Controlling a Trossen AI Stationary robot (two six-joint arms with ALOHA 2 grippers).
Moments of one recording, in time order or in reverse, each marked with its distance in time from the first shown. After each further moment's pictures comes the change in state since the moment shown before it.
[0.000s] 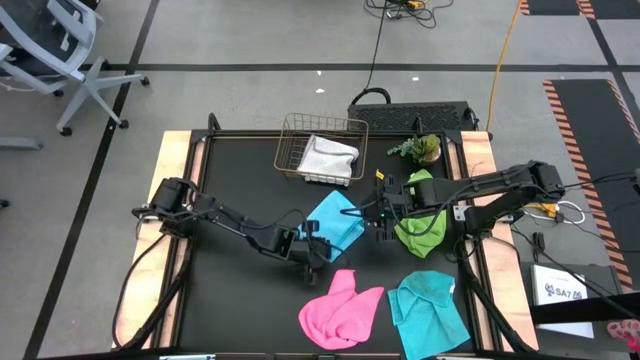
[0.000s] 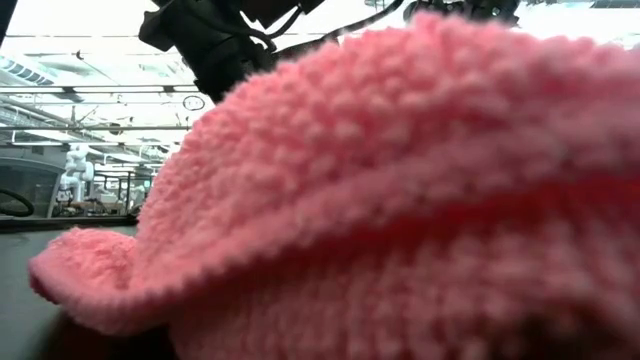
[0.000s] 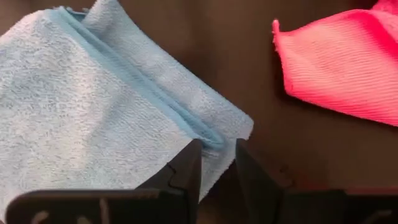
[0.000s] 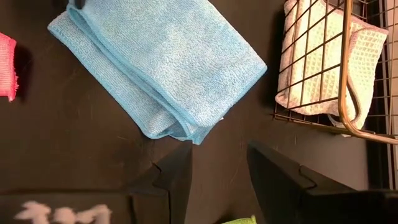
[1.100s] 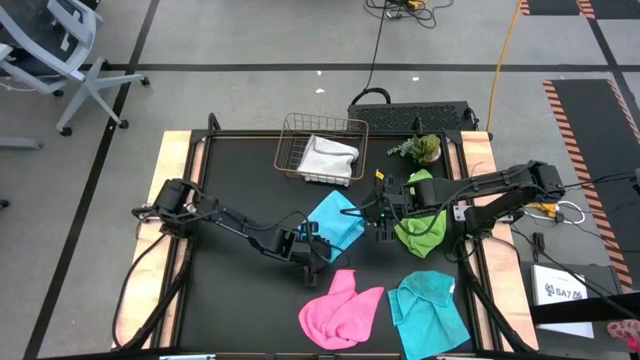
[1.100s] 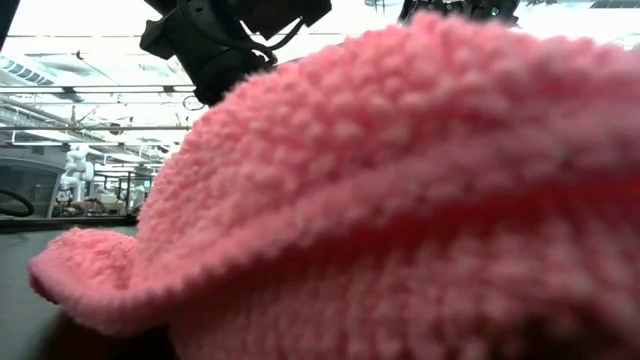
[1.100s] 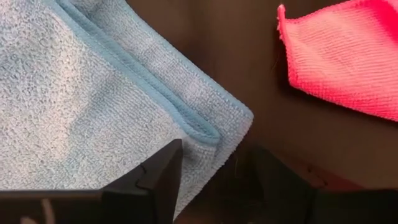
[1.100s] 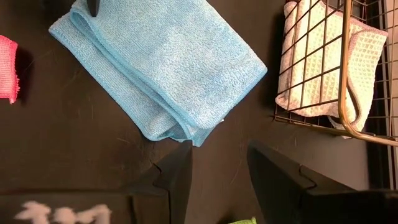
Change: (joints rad) left arm 0.000 0.024 0.000 -0.001 0.016 -0.048; right arm 0.000 0.000 -0.001 0.007 -0.001 0.000
